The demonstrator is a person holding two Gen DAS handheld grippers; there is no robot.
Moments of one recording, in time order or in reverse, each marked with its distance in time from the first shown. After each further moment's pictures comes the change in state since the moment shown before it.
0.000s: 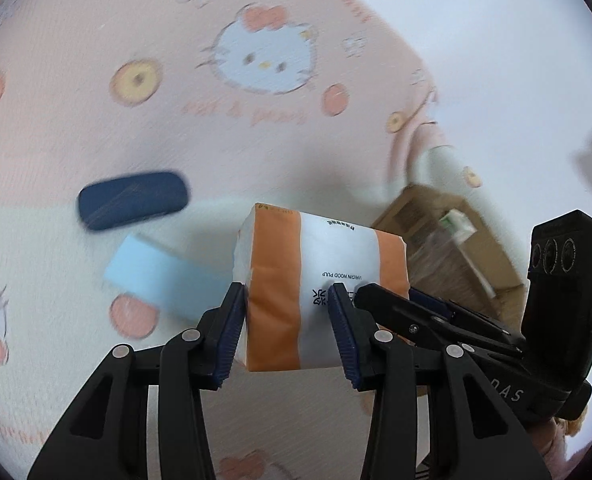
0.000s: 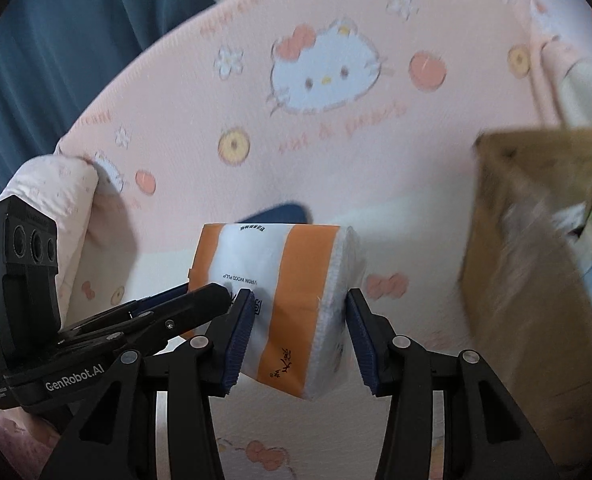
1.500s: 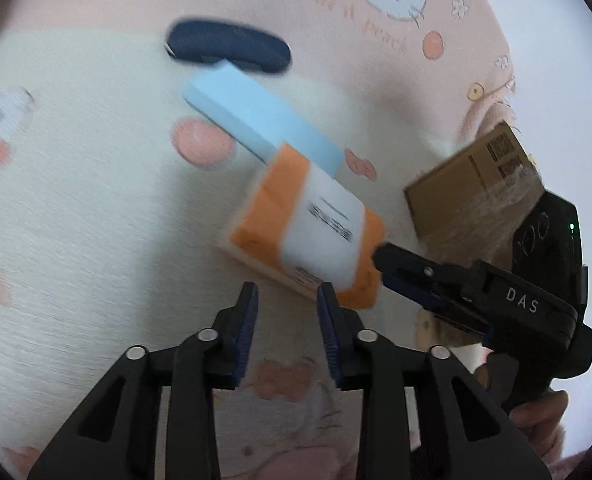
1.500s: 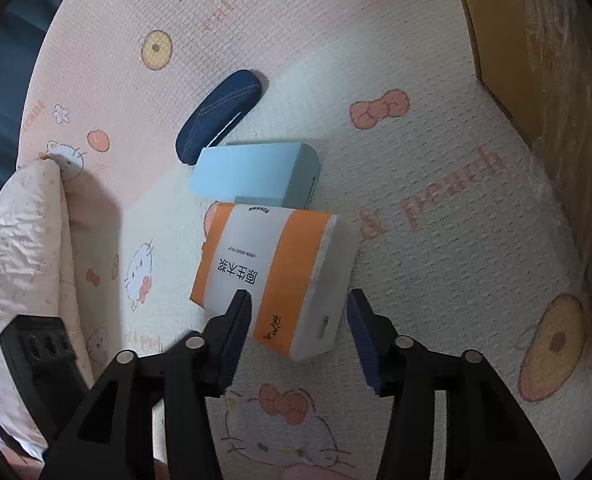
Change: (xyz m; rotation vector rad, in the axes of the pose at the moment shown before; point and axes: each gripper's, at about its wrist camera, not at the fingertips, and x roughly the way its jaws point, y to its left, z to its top) left arm 0.017 0.074 -0.112 -0.279 0.162 0.132; right arm 0.097 -0.035 -0.087 0.331 0.359 0.088
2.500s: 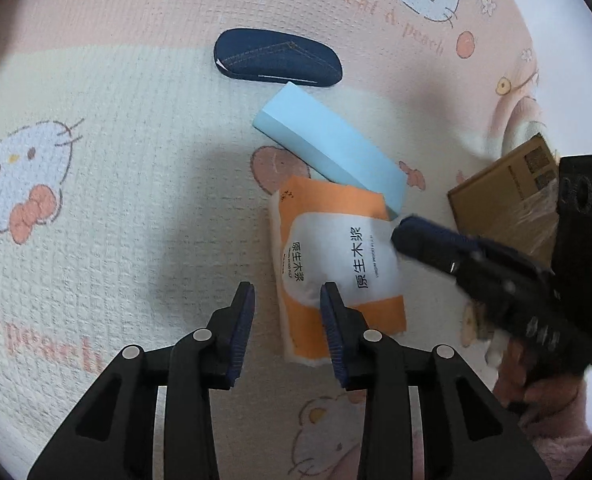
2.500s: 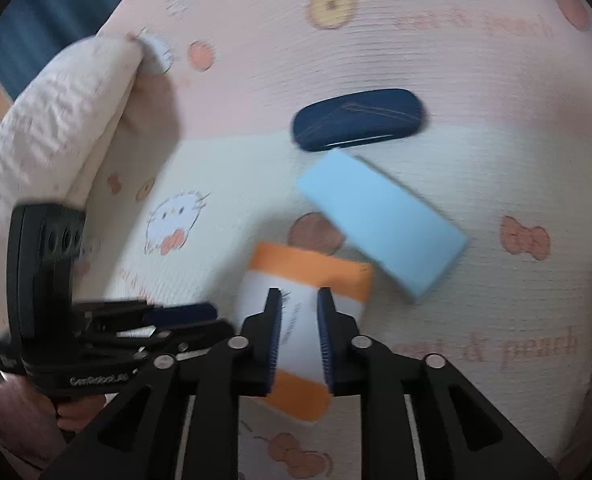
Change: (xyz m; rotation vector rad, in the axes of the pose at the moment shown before) left arm -0.003 0.045 0.036 0.030 0.086 0.050; right arm 0.030 0.084 0.017 -0.512 0.016 0.049
